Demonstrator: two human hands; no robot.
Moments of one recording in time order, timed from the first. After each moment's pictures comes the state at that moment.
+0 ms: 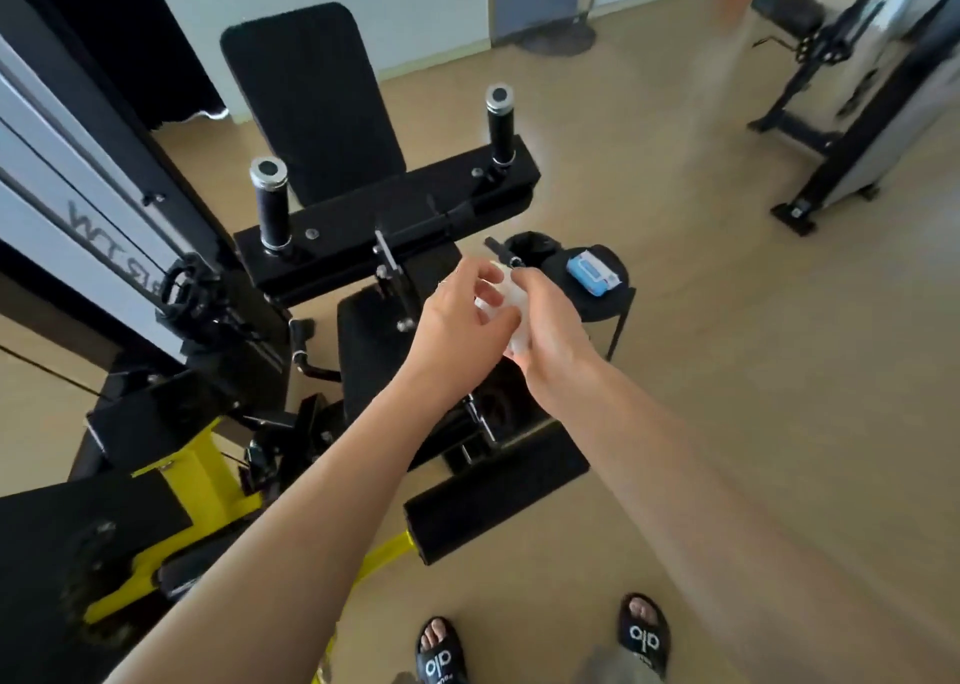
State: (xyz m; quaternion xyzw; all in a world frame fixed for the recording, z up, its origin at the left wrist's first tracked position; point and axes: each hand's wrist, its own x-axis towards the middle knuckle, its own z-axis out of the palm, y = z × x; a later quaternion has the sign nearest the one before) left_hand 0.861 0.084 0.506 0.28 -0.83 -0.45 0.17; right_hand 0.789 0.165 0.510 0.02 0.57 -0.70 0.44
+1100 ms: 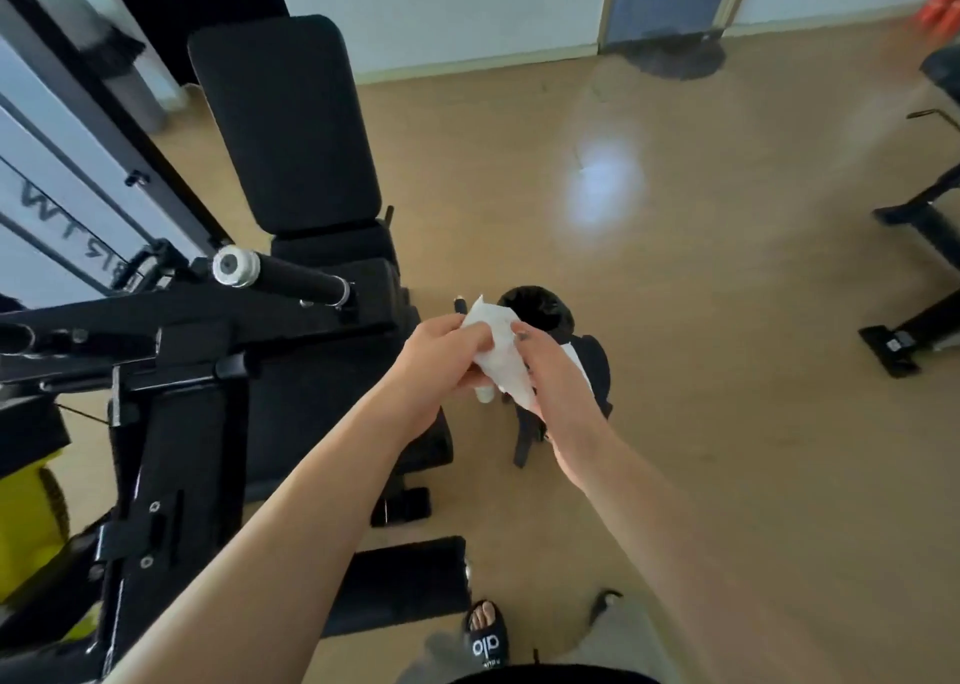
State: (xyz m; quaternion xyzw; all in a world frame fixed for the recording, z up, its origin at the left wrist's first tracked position) left_hand 0.499 0.082 0.484 0.49 -0.58 -0.64 0.11; right_hand 0.396 0.181 0.445 -0.21 0.64 -0.56 0.49
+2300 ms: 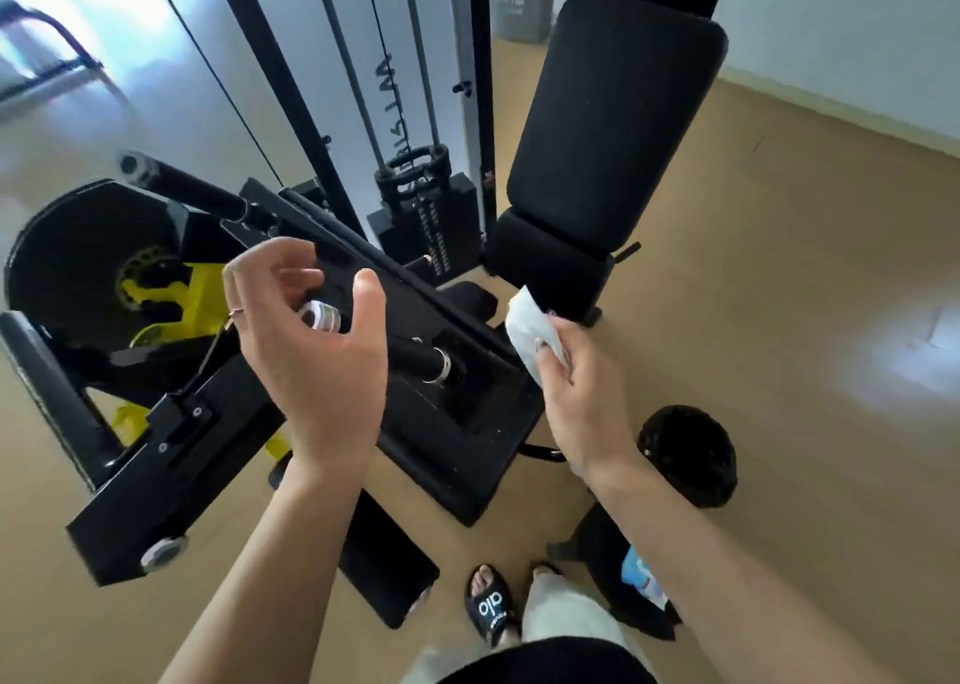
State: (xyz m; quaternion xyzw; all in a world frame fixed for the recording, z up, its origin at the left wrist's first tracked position) left_hand 0.515 -0.006 0.522 0.70 -0.40 0.08 0.59; right_hand 0.333 -0.054 0.443 -0.65 0.52 -0.36 0.43
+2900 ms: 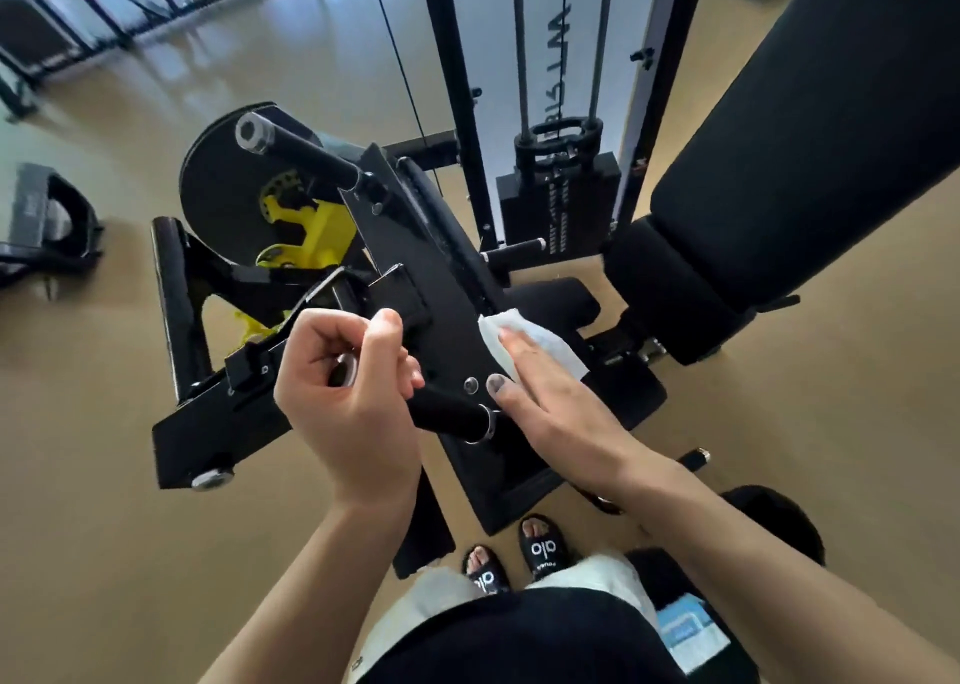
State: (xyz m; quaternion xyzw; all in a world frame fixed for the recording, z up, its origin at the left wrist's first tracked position) left_hand 0.501 -0.032 0.517 0.65 -0.16 0.00 0.74; right_hand 0.390 -0.140 0.447 -0.79 0.27 -0.01 0.55
